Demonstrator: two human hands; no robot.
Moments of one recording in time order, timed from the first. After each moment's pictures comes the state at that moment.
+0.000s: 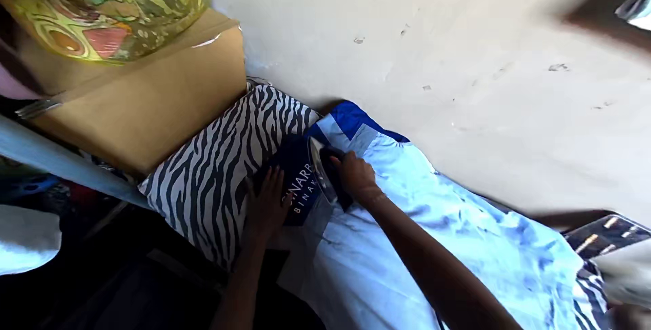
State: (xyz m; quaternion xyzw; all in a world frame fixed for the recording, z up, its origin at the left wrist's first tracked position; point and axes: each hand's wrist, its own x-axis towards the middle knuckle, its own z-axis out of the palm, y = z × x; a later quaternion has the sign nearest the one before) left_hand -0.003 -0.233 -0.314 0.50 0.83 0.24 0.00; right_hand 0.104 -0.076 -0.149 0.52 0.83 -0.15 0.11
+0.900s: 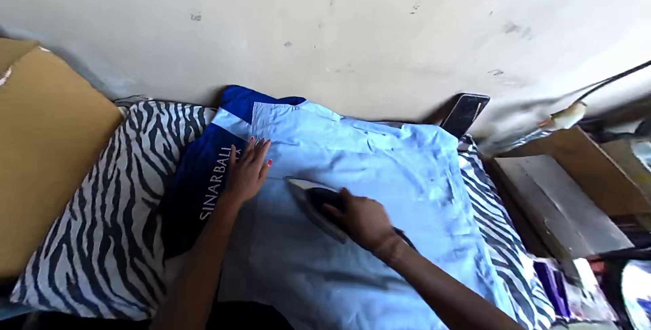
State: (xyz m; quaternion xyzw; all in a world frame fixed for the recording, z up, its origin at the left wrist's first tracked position) left_hand 0.038 -0.101 -0.271 0.72 0.65 0.24 0.04; right_hand 0.331 -0.127 -0.162 0.60 0.77 -0.20 0.11
